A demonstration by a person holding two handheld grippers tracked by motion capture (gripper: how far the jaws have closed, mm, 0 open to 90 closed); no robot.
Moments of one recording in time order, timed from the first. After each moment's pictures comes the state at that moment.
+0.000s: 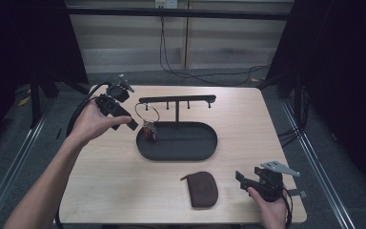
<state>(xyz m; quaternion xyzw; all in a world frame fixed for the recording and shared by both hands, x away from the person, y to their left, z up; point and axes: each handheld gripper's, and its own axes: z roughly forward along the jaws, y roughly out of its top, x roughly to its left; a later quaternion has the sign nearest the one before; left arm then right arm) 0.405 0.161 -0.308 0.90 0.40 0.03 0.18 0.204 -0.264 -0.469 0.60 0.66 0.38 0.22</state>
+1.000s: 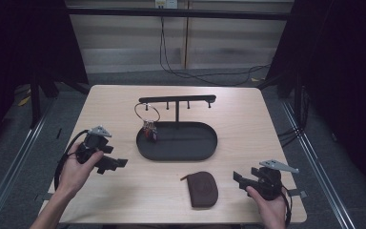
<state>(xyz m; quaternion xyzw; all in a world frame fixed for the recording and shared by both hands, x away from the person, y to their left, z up) 0.319 0.226 -0.402 0.88 0.37 0.05 0.31 0.207 -0.261 -0.465 0.60 0.67 0.39 0.18</state>
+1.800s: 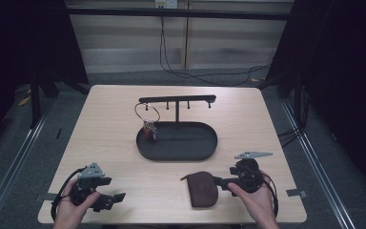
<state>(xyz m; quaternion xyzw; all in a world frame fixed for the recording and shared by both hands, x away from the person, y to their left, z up) 0.234 0.242 -0.455 0.86 0.36 0.04 0.36 0.232 -0.214 -0.444 0.53 0.76 0.36 0.06</state>
